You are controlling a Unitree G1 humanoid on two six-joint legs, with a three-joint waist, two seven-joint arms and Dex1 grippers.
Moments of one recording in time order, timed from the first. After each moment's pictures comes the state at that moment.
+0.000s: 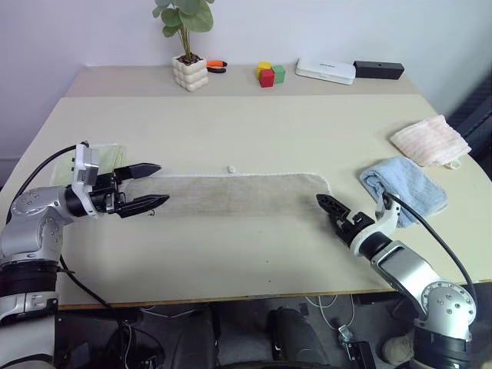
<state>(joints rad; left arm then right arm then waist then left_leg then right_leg) -0.39 0.76 0.24 0.30 -0.58 0.23 -1.43 -0.05 -0.29 -0.37 -0.28 1.50 0.85 -0.29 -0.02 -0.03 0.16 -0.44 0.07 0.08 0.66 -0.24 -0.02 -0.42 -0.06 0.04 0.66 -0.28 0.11</state>
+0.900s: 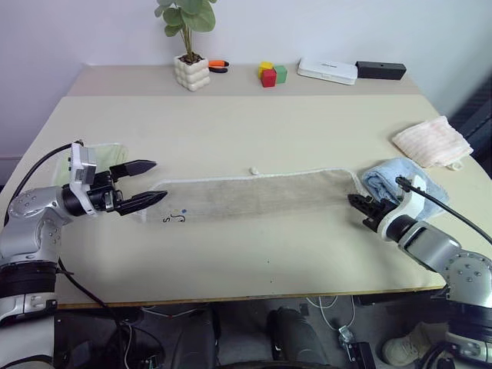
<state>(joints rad) -0.40 0.76 0.25 0.33 -0.58 0.18 -1.41 -0.13 -0.58 -0.36 -0.13 1.18 0.89 0.00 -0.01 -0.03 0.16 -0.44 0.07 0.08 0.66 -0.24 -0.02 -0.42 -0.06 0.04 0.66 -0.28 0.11</state>
